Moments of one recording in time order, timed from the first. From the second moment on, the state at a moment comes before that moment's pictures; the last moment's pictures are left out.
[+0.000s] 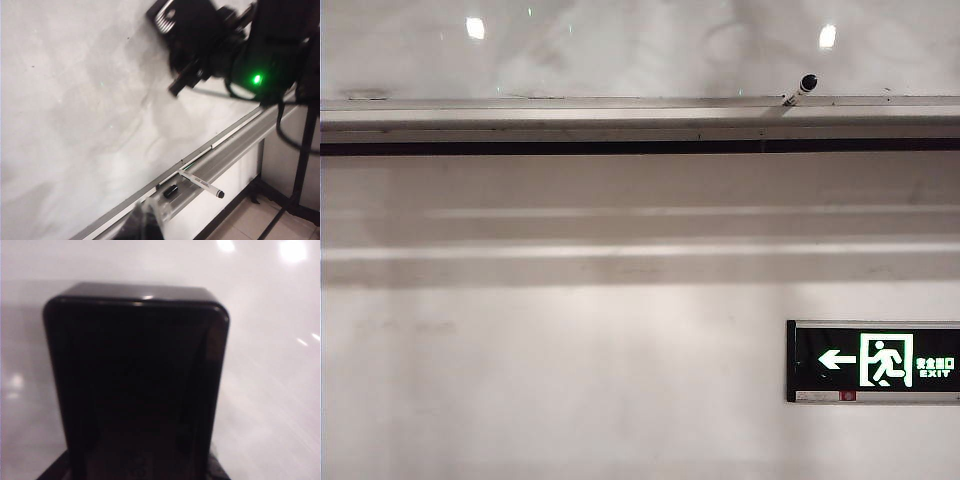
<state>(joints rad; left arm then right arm) -0.72 1.26 1.92 -0.65 -0.03 0.23 0.42 1.89 2.40 -0.24 0.63 -0.66</state>
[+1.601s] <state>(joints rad) -0.72 1.22 1.91 -0.72 -0.03 0.19 0.46 1.56 2.40 -0.69 0.47 -0.31</state>
